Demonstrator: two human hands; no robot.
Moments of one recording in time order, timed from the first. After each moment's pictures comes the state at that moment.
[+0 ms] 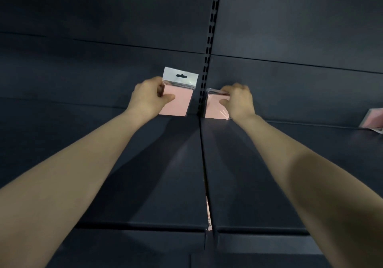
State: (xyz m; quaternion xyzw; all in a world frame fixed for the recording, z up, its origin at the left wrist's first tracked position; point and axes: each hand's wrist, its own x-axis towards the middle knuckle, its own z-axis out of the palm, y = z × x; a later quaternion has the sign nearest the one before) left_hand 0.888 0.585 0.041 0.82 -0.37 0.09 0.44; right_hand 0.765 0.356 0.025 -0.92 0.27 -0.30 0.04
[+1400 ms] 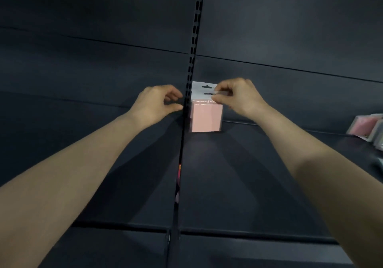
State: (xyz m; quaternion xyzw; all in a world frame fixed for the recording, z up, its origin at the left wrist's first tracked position) left_hand 0.849 0.551 0.036 0.79 -0.47 0.07 0.38; right_hand 0.704 0.351 0.078 -0.94 0.15 -0.26 0.18
